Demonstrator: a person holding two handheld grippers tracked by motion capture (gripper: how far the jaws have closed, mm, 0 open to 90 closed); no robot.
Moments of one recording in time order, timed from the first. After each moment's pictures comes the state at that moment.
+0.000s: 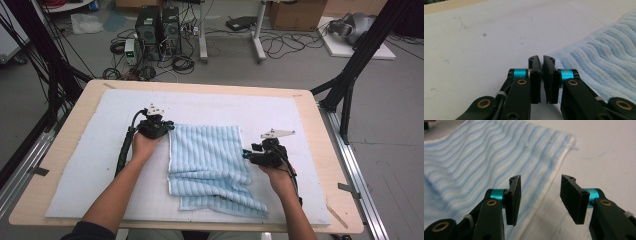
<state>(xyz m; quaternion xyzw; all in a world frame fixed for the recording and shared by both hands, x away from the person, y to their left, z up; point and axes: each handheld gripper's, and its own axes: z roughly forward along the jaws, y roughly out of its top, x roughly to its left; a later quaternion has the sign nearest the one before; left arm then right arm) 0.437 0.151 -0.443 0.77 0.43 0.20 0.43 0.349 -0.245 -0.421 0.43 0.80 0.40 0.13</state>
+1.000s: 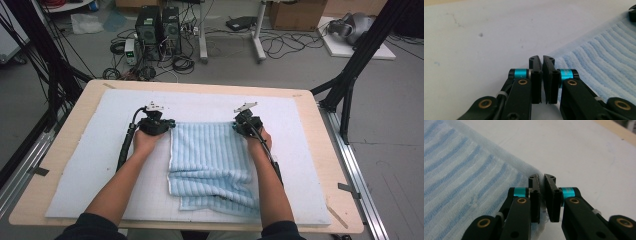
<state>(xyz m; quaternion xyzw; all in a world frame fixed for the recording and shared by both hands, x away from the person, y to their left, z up) 0.456 0.149 -0.443 0.77 0.43 0.17 0.44 0.461 -0.189 -0.436 0.40 0.83 0.29 0.24</state>
